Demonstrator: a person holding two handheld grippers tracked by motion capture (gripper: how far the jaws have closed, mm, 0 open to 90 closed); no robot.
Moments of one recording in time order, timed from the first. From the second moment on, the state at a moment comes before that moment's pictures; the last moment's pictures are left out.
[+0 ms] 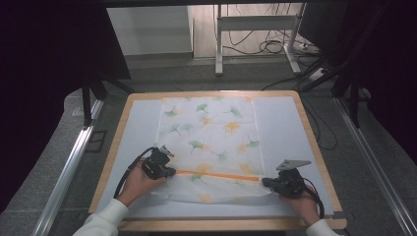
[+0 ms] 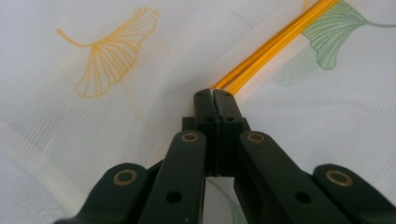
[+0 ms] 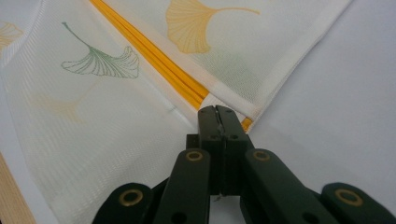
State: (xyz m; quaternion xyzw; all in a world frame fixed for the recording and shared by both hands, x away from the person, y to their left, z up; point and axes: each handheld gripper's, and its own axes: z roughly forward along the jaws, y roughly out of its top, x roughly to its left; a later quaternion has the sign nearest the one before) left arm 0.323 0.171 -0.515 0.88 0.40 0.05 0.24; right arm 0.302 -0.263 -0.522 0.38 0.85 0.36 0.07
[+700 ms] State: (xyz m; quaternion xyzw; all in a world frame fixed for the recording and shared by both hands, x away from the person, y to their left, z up) left arm 0.316 0.188 -0.515 0.88 0.41 0.05 0.23; right arm 0.302 -0.263 -0.522 0.38 0.85 0.36 0.07
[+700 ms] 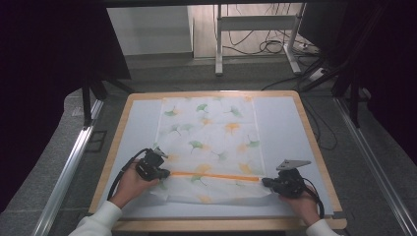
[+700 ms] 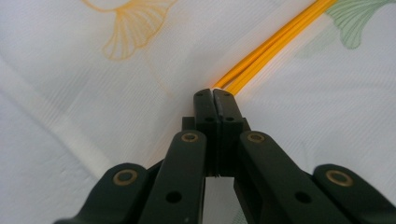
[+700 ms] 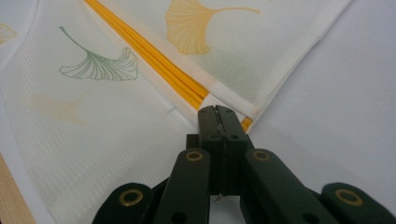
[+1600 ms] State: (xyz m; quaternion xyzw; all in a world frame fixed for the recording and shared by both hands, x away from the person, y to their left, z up) left arm 0.307 0.212 -0.515 0.87 0.43 0.05 0.22; right arm 0.302 -0.262 -0.521 0.38 0.85 0.35 0.08
